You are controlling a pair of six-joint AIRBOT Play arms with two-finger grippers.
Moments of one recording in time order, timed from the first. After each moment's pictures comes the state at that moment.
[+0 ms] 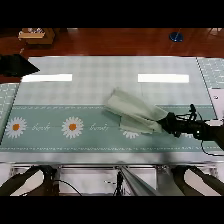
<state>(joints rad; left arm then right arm) 0.21 -1.09 1.45 0.98 -1.49 -1.20 -0.32 -1.12 0.34 -0.56 0.88 1.28</state>
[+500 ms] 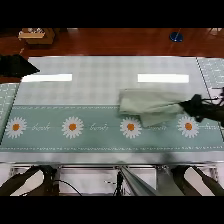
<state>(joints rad) 0.21 -1.09 1.45 0.98 -1.50 -1.20 -0.62 -0.98 0.63 -0.65 1.10 1.34</state>
